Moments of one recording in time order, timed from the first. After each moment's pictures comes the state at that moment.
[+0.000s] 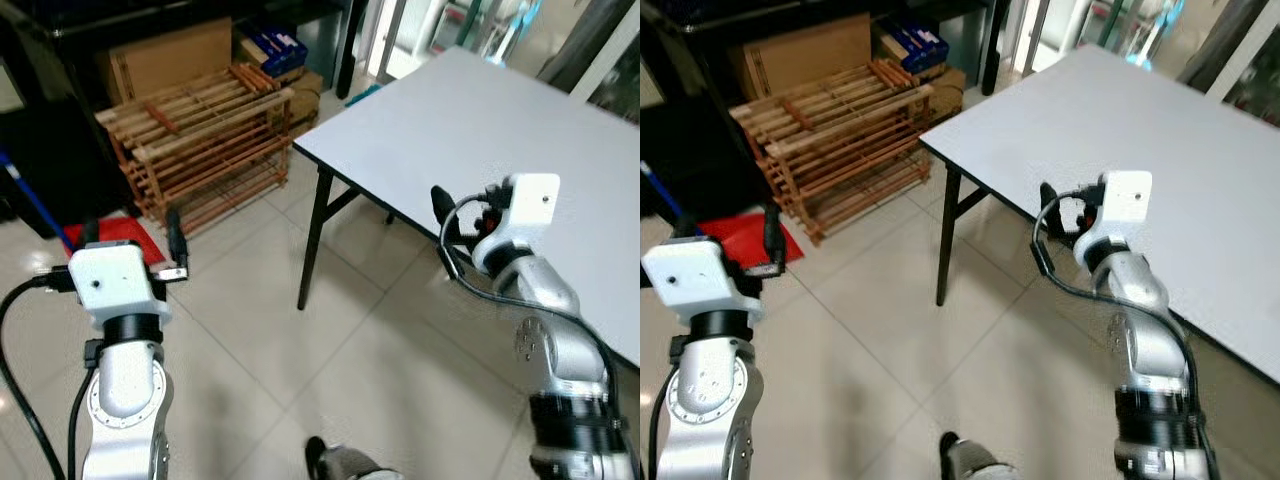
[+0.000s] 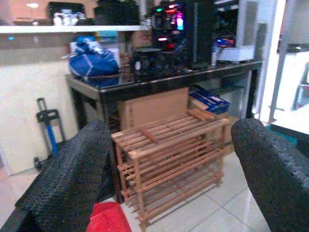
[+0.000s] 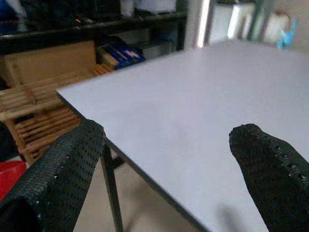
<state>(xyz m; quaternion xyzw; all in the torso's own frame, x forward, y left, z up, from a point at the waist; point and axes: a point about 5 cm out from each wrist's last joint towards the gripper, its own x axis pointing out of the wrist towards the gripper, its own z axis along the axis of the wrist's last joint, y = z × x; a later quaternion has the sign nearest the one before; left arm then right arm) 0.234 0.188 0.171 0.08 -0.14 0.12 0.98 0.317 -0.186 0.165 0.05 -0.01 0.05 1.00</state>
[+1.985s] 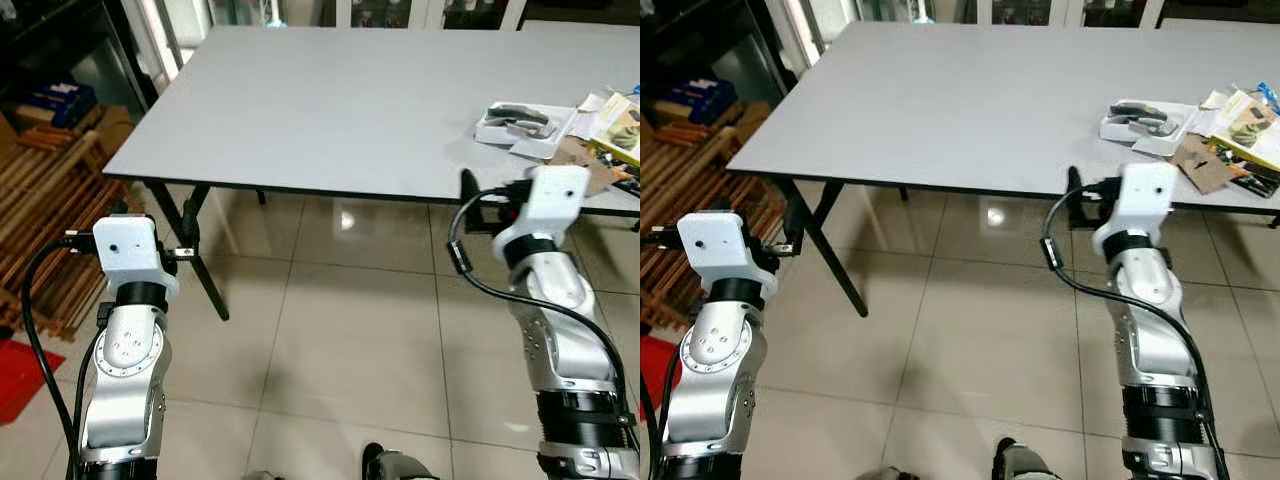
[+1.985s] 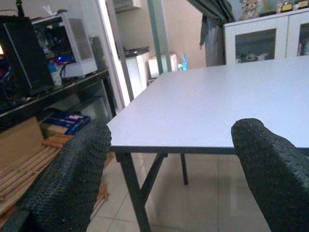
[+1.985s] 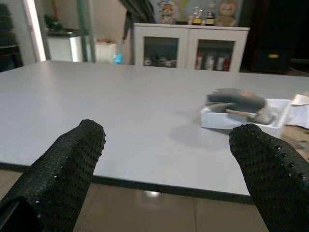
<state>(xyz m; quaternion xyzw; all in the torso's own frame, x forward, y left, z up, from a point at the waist) 0.275 0.203 0.161 0.07 -0.11 0.08 0.99 0.322 -0.199 0.183 -0.03 -0.08 0.00 1.00</state>
